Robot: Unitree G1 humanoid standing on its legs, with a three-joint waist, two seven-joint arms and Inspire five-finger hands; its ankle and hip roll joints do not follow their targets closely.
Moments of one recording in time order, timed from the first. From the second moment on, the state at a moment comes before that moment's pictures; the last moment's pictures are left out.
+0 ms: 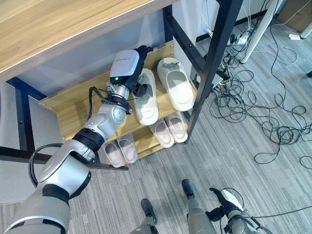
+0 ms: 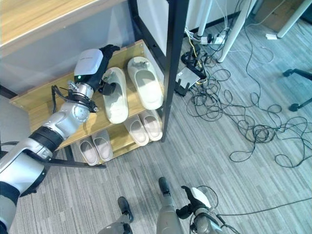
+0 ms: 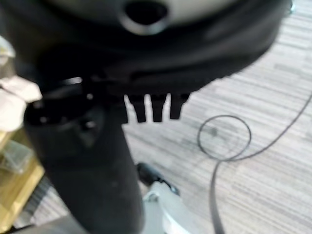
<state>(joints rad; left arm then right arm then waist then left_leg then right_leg) -1.08 0.54 -0.70 0.74 0.34 -0.04 0.42 -0.01 -0.44 0.41 0.89 -0.31 -0.10 -0.24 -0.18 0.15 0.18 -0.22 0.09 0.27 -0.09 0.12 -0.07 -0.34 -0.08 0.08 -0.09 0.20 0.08</state>
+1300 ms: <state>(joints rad) -0.47 0.35 -0.33 0.35 -0.31 -0.09 0.37 -0.01 -0.43 0.38 0.88 -0.31 -0.07 -0.27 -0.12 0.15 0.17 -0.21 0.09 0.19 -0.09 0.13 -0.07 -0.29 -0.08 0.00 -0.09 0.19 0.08</state>
